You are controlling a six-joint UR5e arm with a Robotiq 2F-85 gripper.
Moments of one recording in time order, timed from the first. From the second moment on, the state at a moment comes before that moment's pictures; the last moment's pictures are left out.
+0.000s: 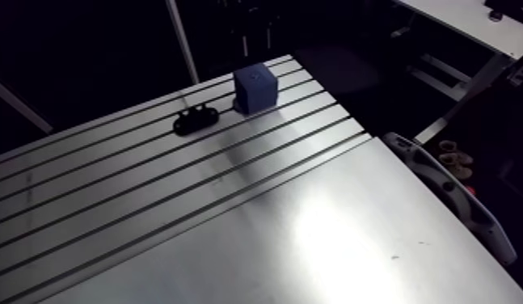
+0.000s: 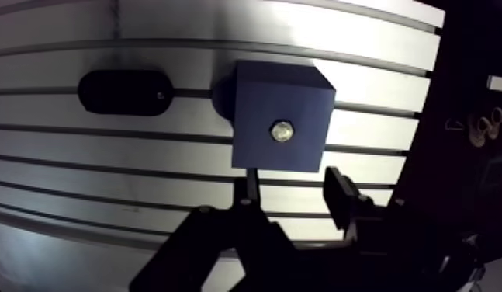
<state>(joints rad) -0.52 -1.03 1.37 -1.78 -1.64 -2.16</state>
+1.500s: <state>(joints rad) -0.51 -0.99 1.40 -1.84 -1.64 -2.10</state>
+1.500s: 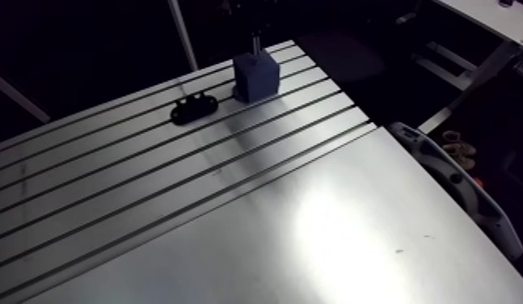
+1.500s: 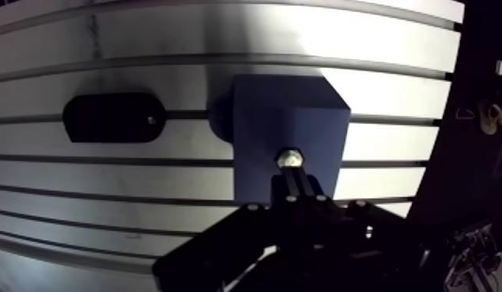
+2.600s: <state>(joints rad) -0.52 -0.97 1.41 -1.85 -1.64 -2.13</state>
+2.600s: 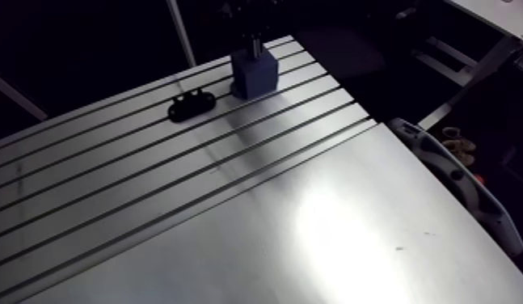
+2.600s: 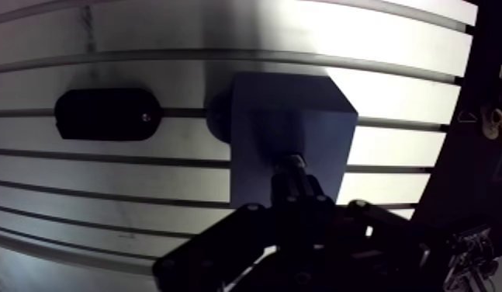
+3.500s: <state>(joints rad) -0.52 -0.96 1.41 -1.85 -1.64 -2.13</state>
